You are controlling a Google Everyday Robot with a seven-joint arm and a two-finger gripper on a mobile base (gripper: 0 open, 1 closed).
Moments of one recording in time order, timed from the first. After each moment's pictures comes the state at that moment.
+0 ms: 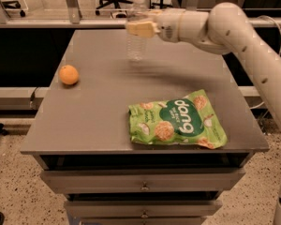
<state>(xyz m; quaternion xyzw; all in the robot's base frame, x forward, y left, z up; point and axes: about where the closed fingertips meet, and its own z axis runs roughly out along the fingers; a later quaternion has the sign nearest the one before) 0.753 -0.019 0.970 -0.38 0.63 0.32 0.60</state>
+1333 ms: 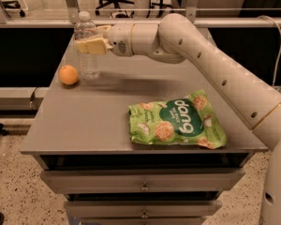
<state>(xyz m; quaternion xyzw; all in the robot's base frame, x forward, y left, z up) 0.689 0.132 0.946 -0.45 0.59 0.41 0.54</state>
